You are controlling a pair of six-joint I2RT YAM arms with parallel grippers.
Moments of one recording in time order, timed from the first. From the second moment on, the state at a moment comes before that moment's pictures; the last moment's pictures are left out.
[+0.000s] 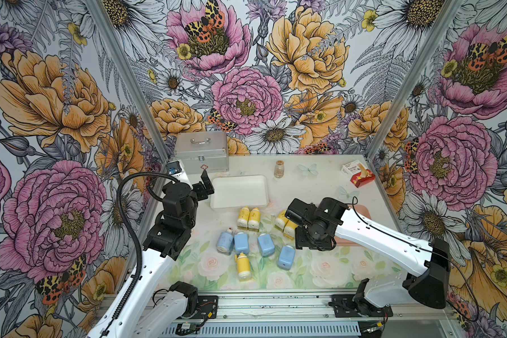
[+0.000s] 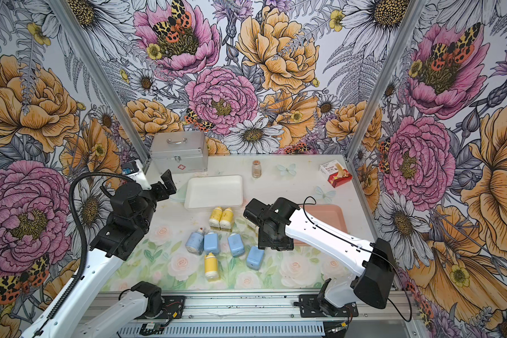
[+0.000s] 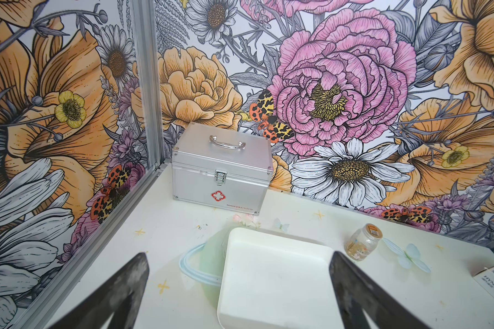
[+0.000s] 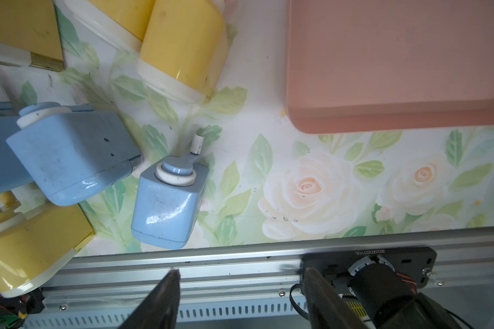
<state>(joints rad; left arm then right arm) -0.33 0.85 0.92 -0.29 -0.47 -0.28 0.93 1.45 1.33 -1.42 0.09 0.99</state>
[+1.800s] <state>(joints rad) -0.34 0.85 0.91 -0.30 -0.49 -0.28 0.97 1.74 1.28 -1.18 -0.08 0.94</state>
